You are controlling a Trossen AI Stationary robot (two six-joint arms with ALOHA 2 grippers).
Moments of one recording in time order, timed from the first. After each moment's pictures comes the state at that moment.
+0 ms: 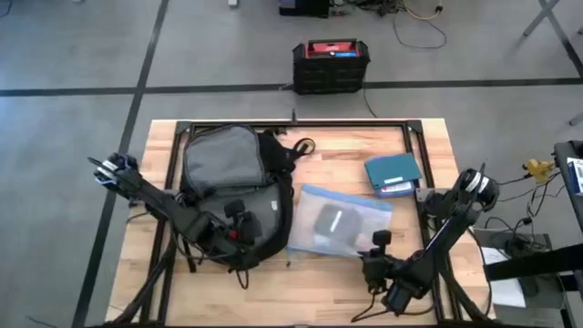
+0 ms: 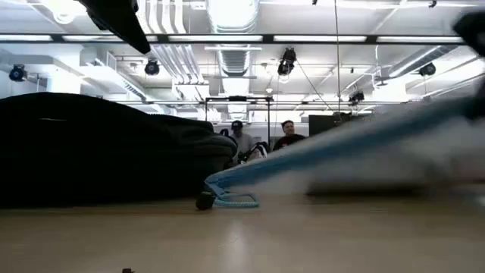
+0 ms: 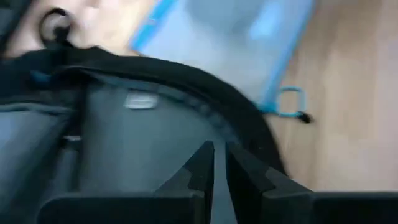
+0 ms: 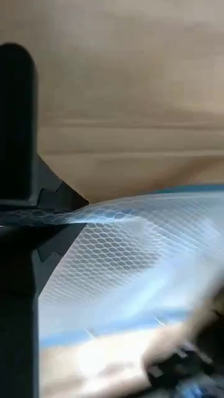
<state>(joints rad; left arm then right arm) -0.56 1.50 1.24 -0.94 -0.59 -0.72 0.94 1.66 1.02 -0.83 0.85 0.86</state>
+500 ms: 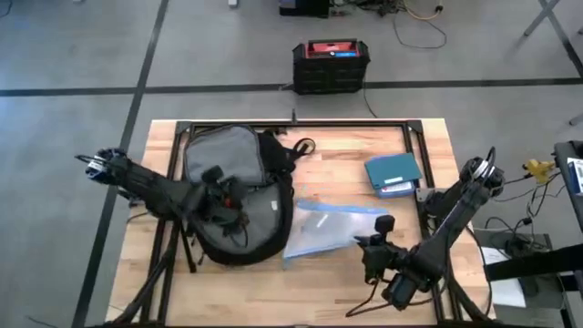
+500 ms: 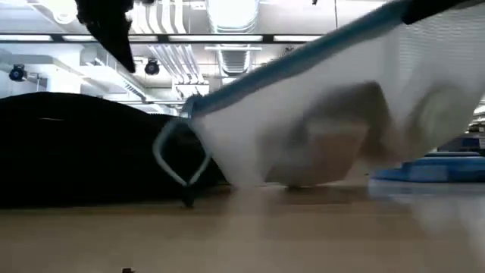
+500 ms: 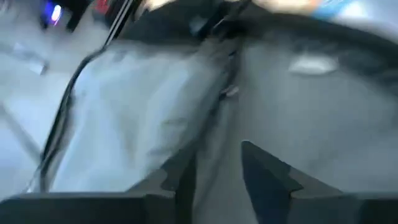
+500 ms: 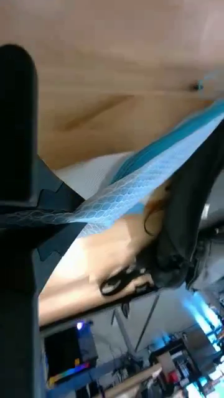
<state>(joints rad) -0.32 1.38 1.21 -1.31 -0.62 -0.77 0.86 1.56 1.25 -1.17 0.96 0.75</state>
